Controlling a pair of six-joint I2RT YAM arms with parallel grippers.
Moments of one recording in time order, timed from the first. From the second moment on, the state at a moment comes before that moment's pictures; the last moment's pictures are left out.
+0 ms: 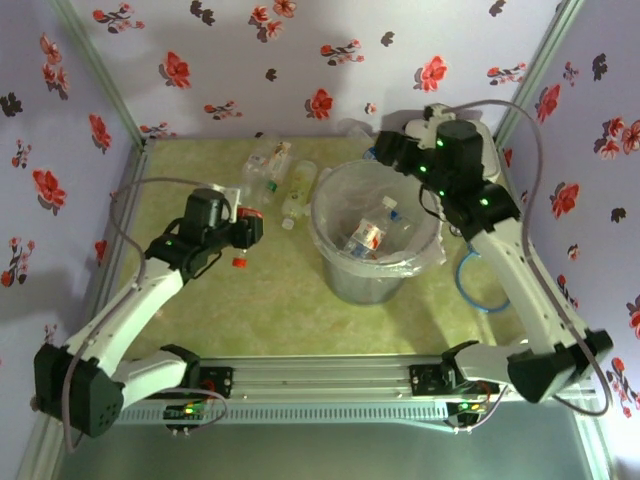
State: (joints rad) left arm -0.45 1.09 0.93 -0.47 0.03 -0.26; right arm 0.45 1.30 1.48 -0.49 -0.06 0.51
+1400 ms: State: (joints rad) left arm -0.49 1.15 0.98 -0.14 0.40 -0.30; right arm 0.65 1.76 1.87 -0.43 -0.26 0.54
